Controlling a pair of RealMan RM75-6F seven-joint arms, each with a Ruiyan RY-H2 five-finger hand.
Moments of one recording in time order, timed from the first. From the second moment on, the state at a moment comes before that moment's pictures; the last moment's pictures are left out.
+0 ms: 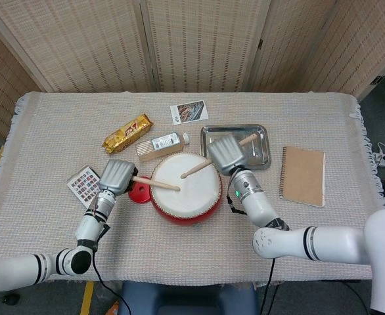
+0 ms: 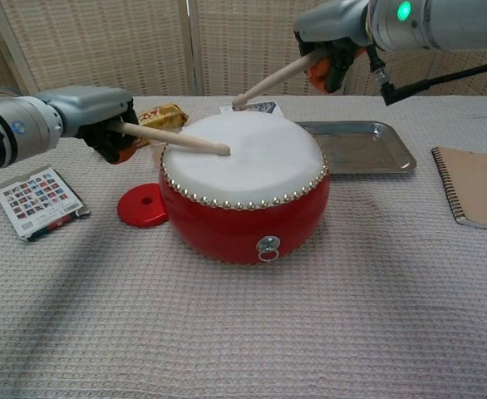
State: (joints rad) left arm -0.91 -1.50 -0.19 -1.50 0.75 1.02 0.61; right arm 1.27 -1.30 0.15 -1.74 -0.34 1.03 -0.92
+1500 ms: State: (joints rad) left arm -0.81 -1.33 -0.26 -1.66 0.83 1.05 0.39; right arm 1.20 -1.39 0.10 -1.56 -0.40 0.92 -0.79
